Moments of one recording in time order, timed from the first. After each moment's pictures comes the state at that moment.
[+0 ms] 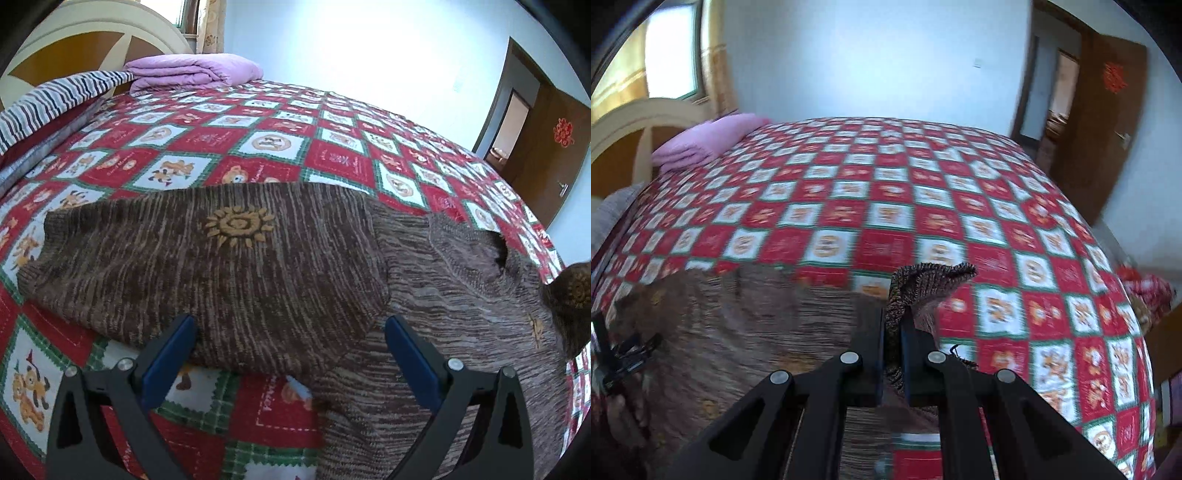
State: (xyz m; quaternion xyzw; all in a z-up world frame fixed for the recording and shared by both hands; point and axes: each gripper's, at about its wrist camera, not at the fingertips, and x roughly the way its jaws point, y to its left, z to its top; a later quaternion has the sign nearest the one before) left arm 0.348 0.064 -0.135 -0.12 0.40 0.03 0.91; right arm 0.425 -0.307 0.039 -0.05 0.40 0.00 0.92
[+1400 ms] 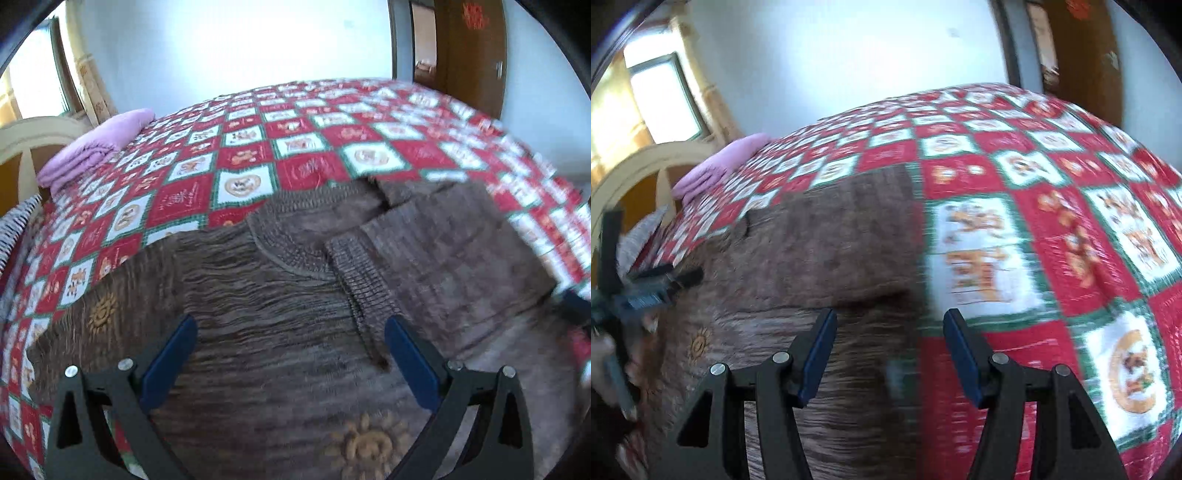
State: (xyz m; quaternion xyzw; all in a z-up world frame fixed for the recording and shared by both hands) left arm 0.373 -0.110 -0.102 0.10 0.42 -0.06 0.90; right arm 0.336 -0.367 -0.114 0.12 0.38 0.02 0.92
